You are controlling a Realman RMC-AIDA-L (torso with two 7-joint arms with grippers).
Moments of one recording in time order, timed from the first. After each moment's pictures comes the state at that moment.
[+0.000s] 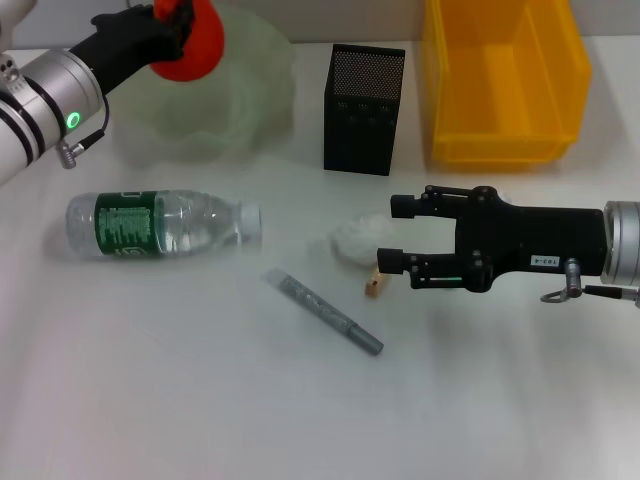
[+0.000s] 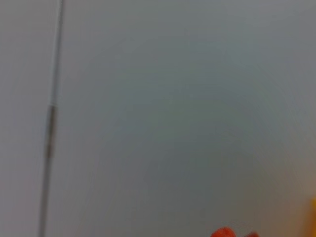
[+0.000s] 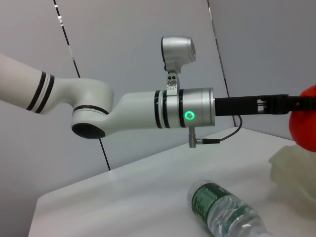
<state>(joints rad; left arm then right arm) -0.80 -2.07 0.45 0.23 1.53 0.84 -0.96 0.54 2.04 -0.96 -0.46 -1.71 -1.56 1.22</state>
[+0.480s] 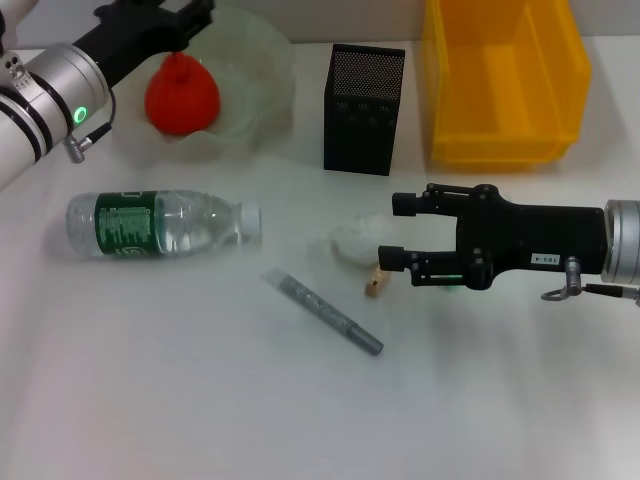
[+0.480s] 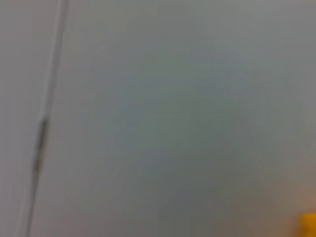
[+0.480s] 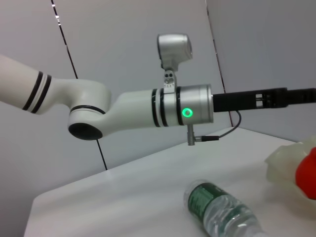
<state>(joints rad) -0.80 -2.07 0.47 0.21 1.47 0.88 -0.93 0.54 2.04 -0.96 -0.46 -1.71 -1.55 1.21</state>
